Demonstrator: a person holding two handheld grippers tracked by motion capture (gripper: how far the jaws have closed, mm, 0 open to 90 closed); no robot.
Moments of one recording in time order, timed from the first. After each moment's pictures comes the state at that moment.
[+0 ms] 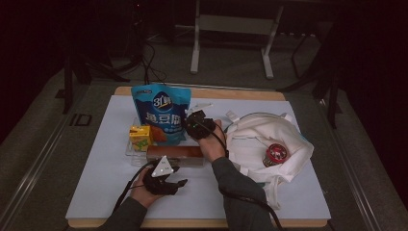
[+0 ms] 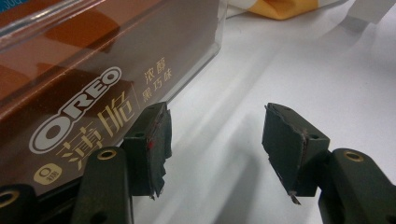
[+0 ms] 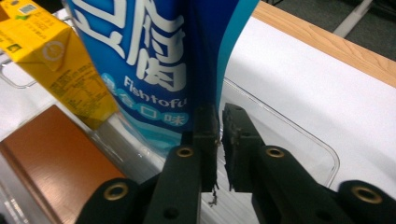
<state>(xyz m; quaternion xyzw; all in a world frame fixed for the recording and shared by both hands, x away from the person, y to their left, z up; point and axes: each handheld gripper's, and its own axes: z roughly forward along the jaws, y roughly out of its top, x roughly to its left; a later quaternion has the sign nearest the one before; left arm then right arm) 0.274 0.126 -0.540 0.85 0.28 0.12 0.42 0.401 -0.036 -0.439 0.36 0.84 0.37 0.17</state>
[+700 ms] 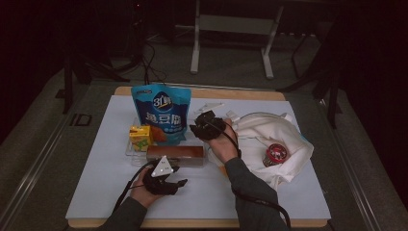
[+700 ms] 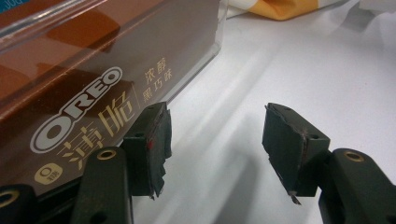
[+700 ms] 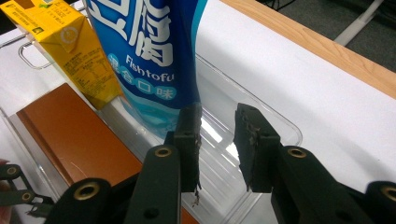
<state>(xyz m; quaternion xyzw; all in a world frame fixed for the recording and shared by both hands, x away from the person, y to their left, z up) 0.274 0.126 -0.540 0.85 0.29 0.12 0.43 0.393 -0.064 -0.424 0.34 0.85 0.37 0.17</state>
